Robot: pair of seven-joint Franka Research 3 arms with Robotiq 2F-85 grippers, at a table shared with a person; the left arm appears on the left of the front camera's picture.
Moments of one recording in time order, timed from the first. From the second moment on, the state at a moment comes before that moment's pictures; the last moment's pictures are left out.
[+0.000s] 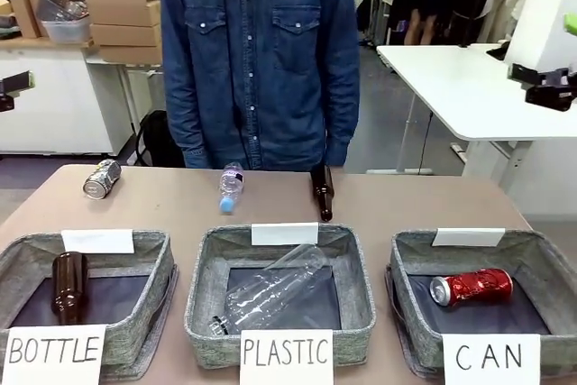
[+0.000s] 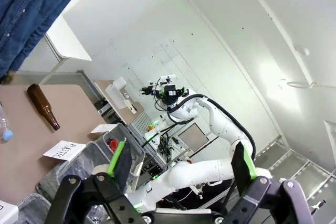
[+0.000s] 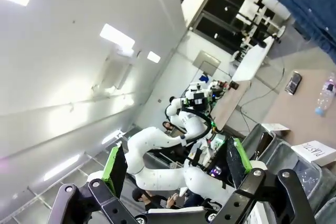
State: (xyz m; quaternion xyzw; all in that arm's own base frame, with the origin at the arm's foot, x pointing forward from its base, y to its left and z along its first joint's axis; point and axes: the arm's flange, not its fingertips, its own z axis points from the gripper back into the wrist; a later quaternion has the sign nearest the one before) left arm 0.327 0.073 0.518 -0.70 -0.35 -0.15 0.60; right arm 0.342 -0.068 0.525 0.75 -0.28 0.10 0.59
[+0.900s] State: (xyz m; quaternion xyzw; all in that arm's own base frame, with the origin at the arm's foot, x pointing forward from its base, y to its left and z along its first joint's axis) left arm 0.327 0.073 0.518 -0.70 -0.35 -0.15 0.60; right arm 0.345 -0.071 0.526 0.75 -0.28 0.10 0.60
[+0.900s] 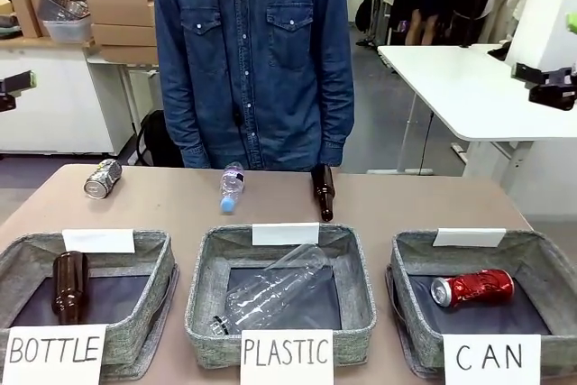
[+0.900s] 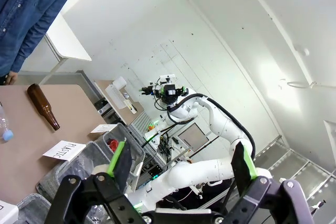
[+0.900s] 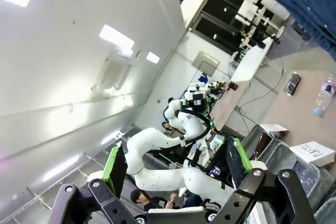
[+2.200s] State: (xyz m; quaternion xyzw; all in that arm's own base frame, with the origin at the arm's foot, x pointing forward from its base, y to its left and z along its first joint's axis) left arm 0.413 0.113 0.539 -0.14 -0.21 0.06 0.96; right arm 0.345 -0.071 0.526 0.75 -0.28 0.10 0.60
